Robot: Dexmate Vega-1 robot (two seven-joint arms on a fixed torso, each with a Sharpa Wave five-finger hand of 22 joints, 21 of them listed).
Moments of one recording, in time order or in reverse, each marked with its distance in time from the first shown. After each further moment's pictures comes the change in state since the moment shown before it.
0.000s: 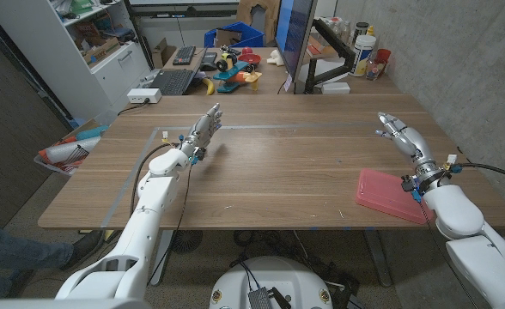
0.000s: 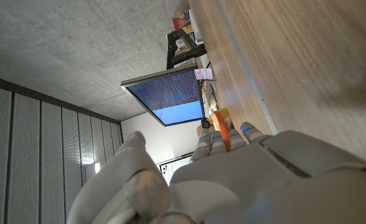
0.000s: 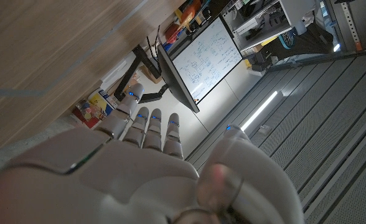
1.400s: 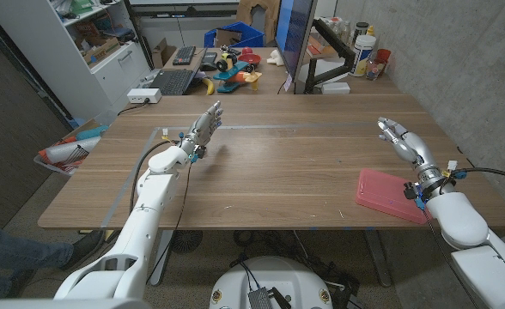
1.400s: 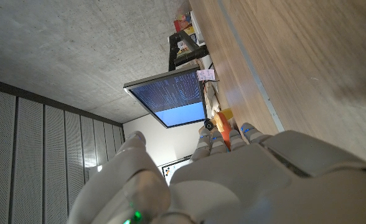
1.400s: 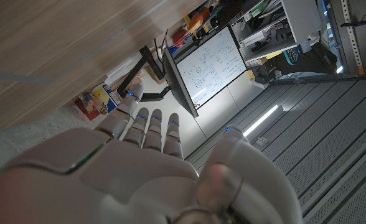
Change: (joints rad) left arm -0.003 0.007 0.006 -0.019 0.003 0.012 -0.004; left_hand -0.005 0.005 0.001 -0.007 0.000 0.000 0.000 0.000 0.000 0.000 0.000 0.000 0.000 -0.005 -0.005 0.000 0.000 0.000 0.000 -0.024 0.000; right arm -0.069 0.029 0.027 -0.079 -0.129 -0.025 -0.023; right_hand -0.013 0.013 -0.006 -0.006 0.000 0.004 -0.004 0.000 0.000 -0.006 -0.005 0.000 0.000 -0.005 -0.005 0.000 -0.006 0.000 0.000 -0.021 0.000
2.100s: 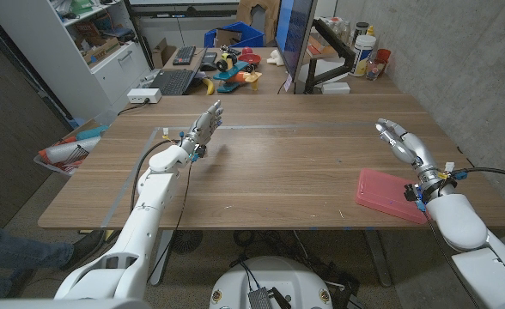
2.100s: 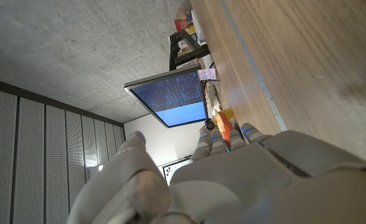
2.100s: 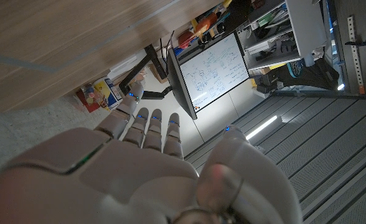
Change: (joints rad) left arm -0.008 -0.002 0.001 0.008 0.001 -0.006 0.000; left_hand 0.000 0.000 -0.003 -0.003 0.000 0.000 0.000 0.000 0.000 0.000 0.000 0.000 0.000 -0.003 -0.003 0.000 0.000 0.000 0.000 -0.008 0.000; right arm -0.020 0.012 0.003 -0.032 -0.095 -0.022 -0.025; right_hand 0.000 0.000 0.003 -0.003 0.000 0.000 0.000 0.000 0.000 0.000 0.000 0.000 0.000 0.000 0.000 0.000 -0.003 0.000 0.000 -0.012 0.000
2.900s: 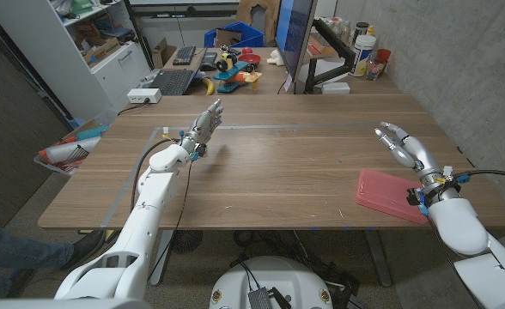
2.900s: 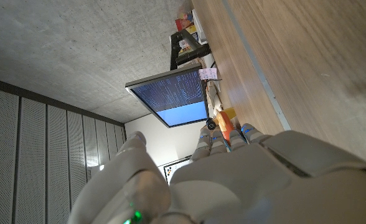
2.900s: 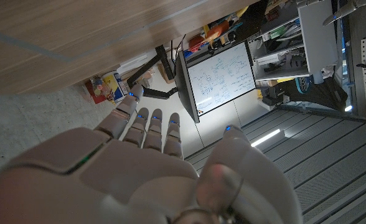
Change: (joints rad) left arm -0.007 -0.002 0.001 0.007 0.001 -0.004 0.000; left_hand -0.004 0.004 0.000 0.000 0.000 0.000 0.000 0.000 0.000 0.000 0.000 0.000 0.000 0.000 0.000 0.000 0.000 0.000 0.000 -0.011 0.000; right arm -0.044 0.018 0.012 -0.048 -0.122 -0.042 -0.032; right_hand 0.000 0.000 0.000 -0.008 0.008 0.003 -0.003 0.000 0.000 0.006 -0.005 -0.004 0.000 0.000 0.000 0.000 -0.005 0.004 0.004 -0.014 0.000
